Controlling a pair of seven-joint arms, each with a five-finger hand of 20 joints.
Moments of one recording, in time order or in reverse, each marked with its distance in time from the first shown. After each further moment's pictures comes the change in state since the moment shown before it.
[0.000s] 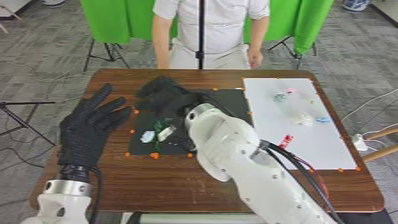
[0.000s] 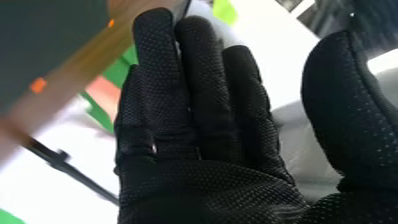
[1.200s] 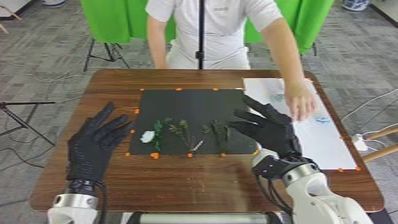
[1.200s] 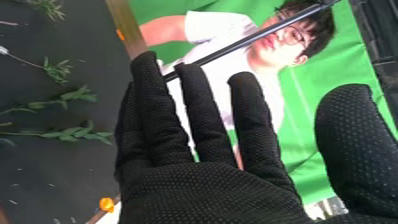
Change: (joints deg) left arm 2.8 -3.5 1.9 3.5 1.6 -0.9 1.1; right arm -44.8 8.4 34.4 -16.5 50.9 14.5 -23.2
